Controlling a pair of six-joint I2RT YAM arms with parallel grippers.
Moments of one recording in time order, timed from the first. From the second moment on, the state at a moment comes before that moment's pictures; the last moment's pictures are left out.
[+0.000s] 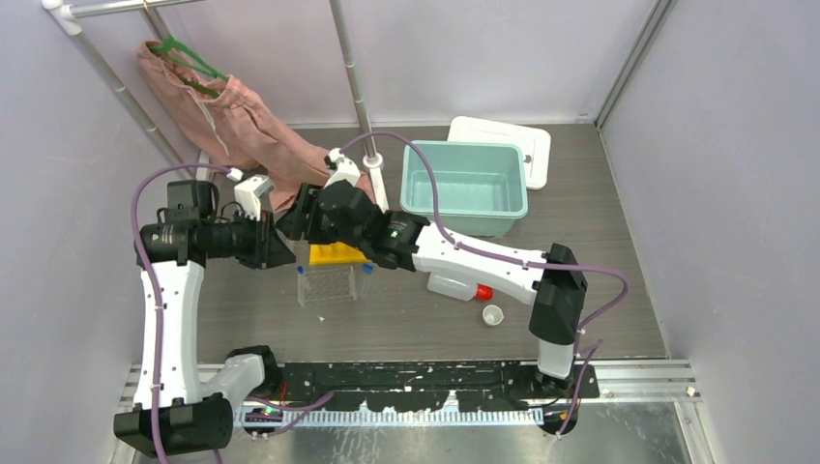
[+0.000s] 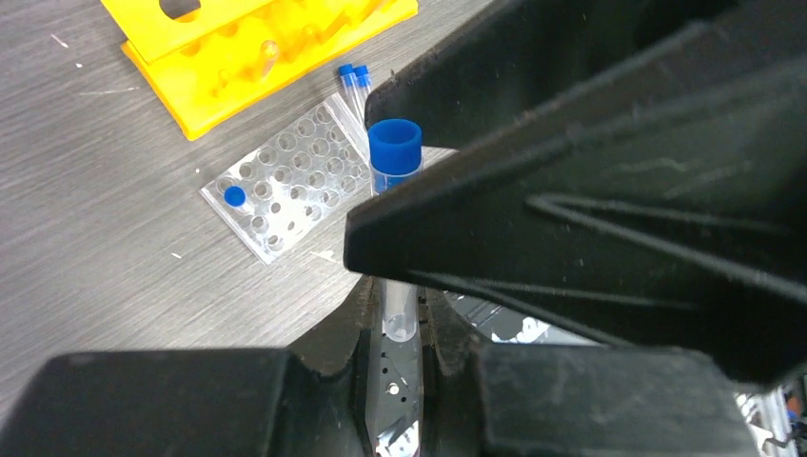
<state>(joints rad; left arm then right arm) 0.13 1.01 1.24 -1.27 0.73 0.27 1.16 1.83 1.70 -0.18 0.24 0.94</state>
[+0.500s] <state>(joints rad) 0.13 1.00 1.24 -1.28 0.73 0.34 1.07 1.89 1.81 -0.32 -0.11 0.91</state>
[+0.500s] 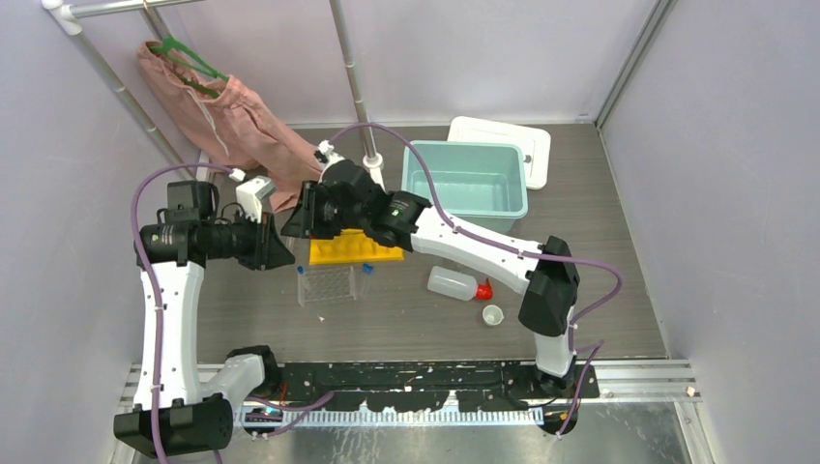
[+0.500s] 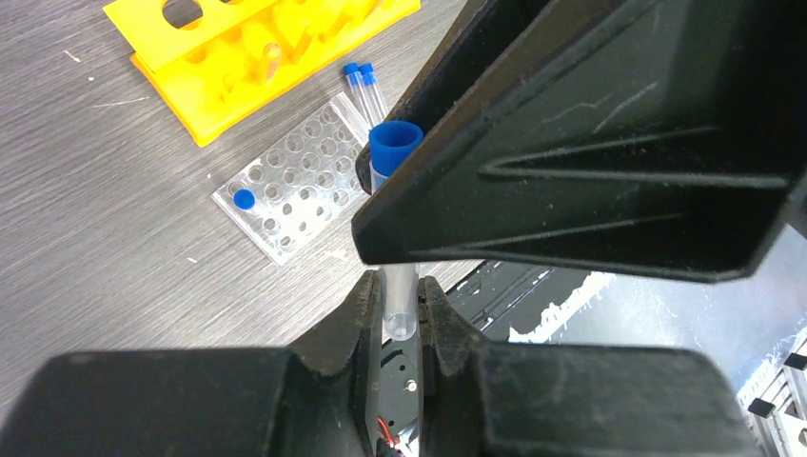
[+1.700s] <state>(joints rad) 0.13 1.14 1.32 -1.29 0.36 0.22 1.32 1.76 1.29 0.05 0.43 0.41</state>
